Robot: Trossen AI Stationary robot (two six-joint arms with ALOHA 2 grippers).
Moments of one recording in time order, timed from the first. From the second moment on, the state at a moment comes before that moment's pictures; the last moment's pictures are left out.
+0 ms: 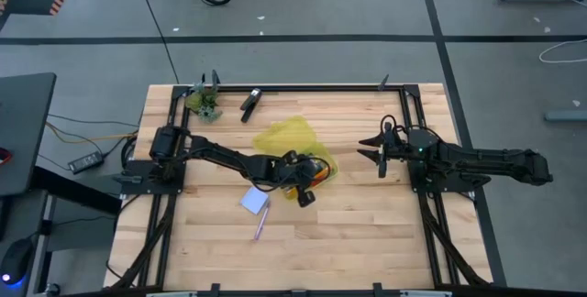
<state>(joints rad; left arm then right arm) -0.13 1.99 1.28 -0.12 -0.29 -0.41 -0.25 0.33 0.01 0.10 0.01 0.10</state>
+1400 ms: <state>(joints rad) -0.32 1.87 1.28 -0.43 -0.42 -0.59 -0.25 0.33 0.01 0.10 0.01 0.10</state>
